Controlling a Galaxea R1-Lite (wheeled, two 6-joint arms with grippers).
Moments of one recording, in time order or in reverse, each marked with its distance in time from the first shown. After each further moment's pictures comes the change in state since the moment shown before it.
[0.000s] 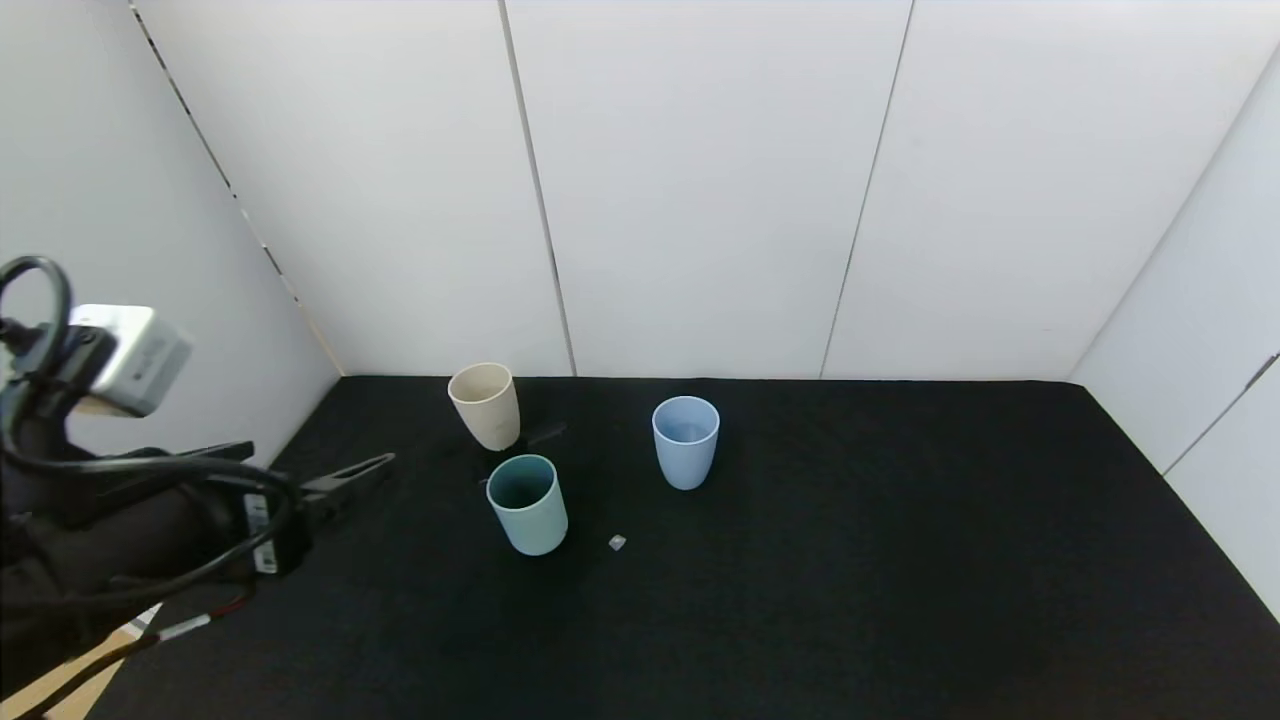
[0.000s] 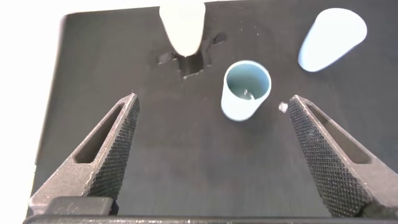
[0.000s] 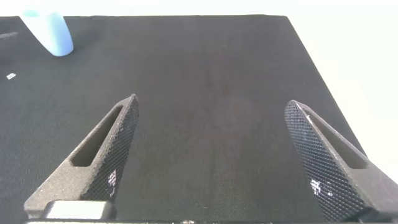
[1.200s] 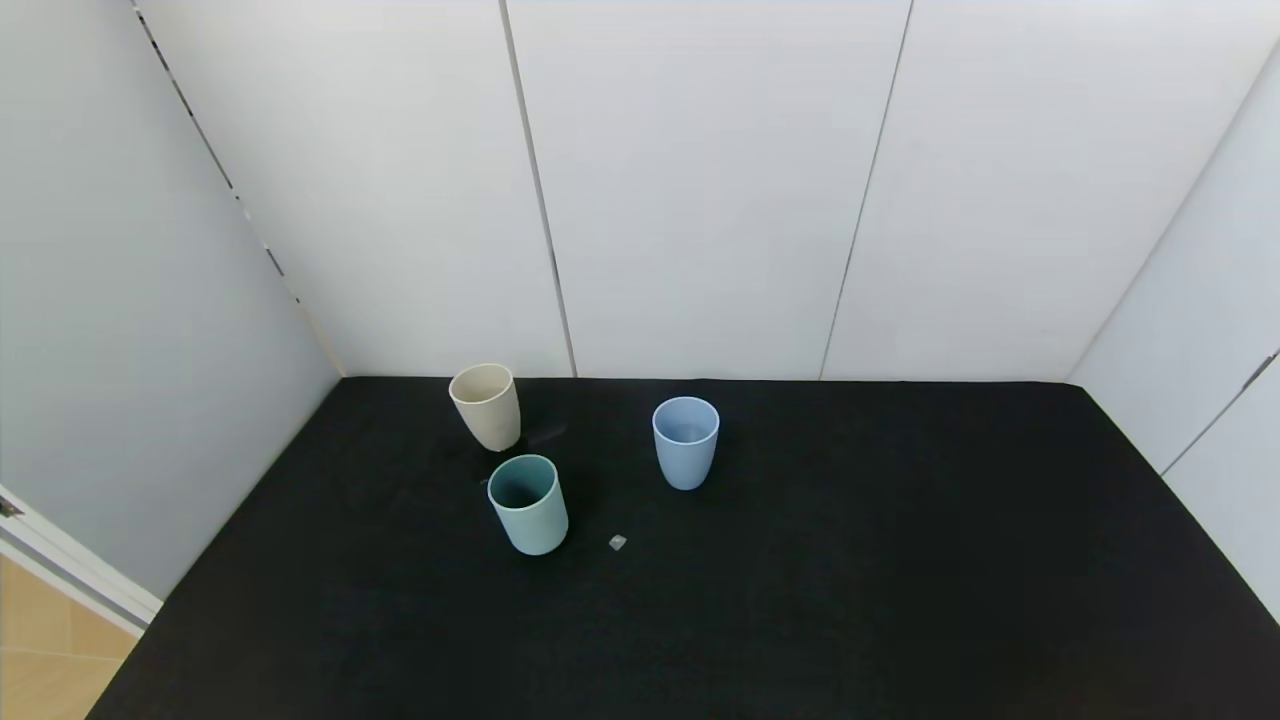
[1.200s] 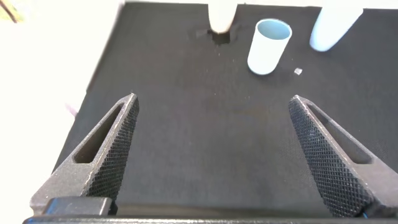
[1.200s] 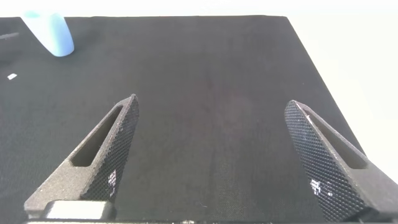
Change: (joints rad) left arm 0.350 -0.998 0.398 0.379 -0.247 0.026; right arm 0.000 0.000 0.000 0.000 0.000 0.000
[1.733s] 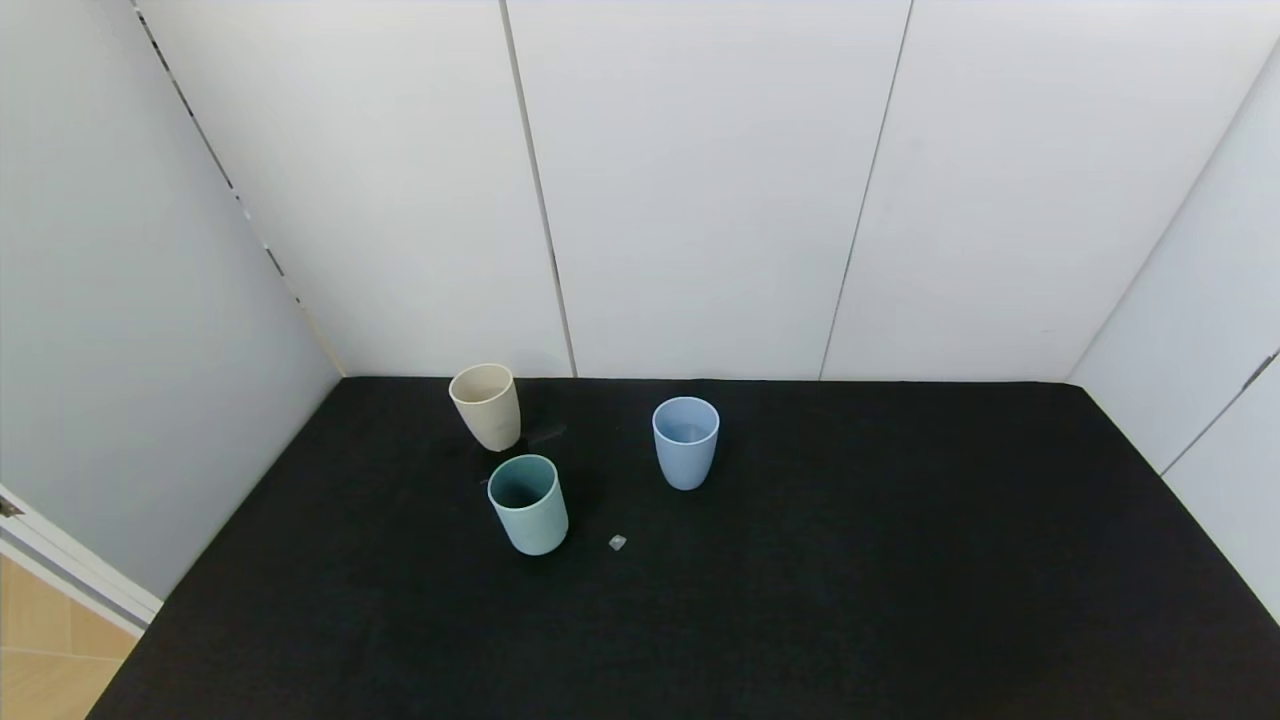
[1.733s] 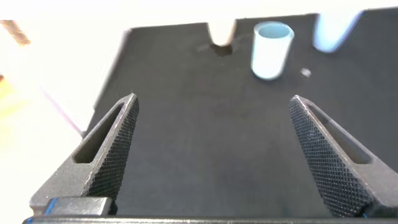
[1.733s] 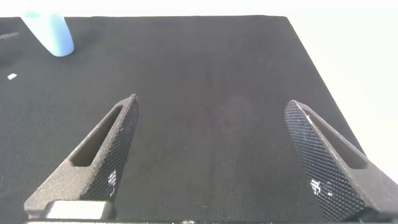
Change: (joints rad) left arm 0.001 -0.190 0.199 -0.131 -0.023 0.103; right arm 0.000 0.000 0.000 0.000 0.000 0.000
